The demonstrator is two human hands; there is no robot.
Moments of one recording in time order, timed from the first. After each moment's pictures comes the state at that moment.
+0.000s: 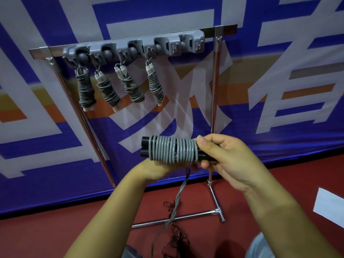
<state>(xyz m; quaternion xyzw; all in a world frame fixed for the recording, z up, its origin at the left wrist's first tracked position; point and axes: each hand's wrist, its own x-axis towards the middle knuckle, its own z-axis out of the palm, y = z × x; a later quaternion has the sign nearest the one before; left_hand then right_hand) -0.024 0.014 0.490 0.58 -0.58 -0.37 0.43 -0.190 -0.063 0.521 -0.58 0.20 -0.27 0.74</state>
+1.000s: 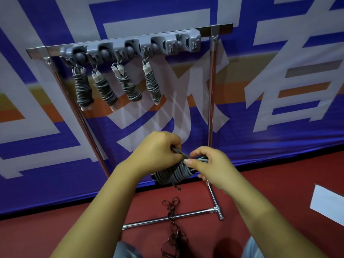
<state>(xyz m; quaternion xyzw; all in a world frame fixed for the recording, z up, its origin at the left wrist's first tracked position) -0.029 0.004 0.518 0.73 -0.66 0.03 0.20 -0.177 -0.074 0.471 -0.75 0.34 -0.22 0.52</state>
